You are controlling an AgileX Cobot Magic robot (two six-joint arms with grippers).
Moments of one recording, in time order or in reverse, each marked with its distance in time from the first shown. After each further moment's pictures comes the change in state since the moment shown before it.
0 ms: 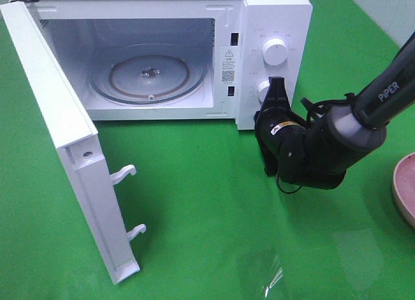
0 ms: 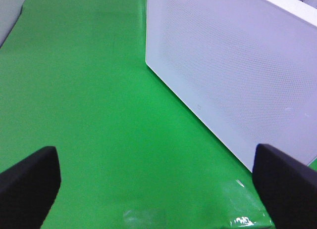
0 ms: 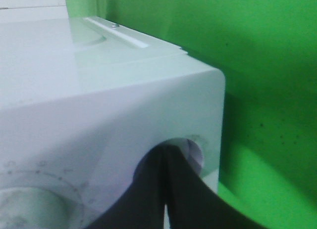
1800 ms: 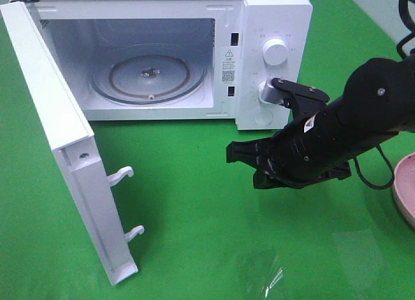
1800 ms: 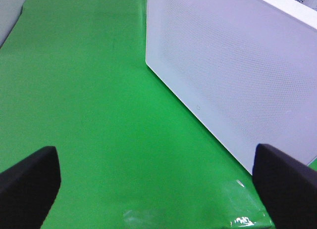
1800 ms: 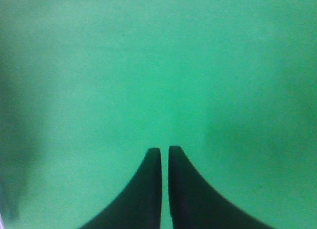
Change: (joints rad) left arm 0.000 0.000 0.000 0.000 0.000 0.000; right arm -0.002 -0.526 0.131 -0.267 1.152 -1.155
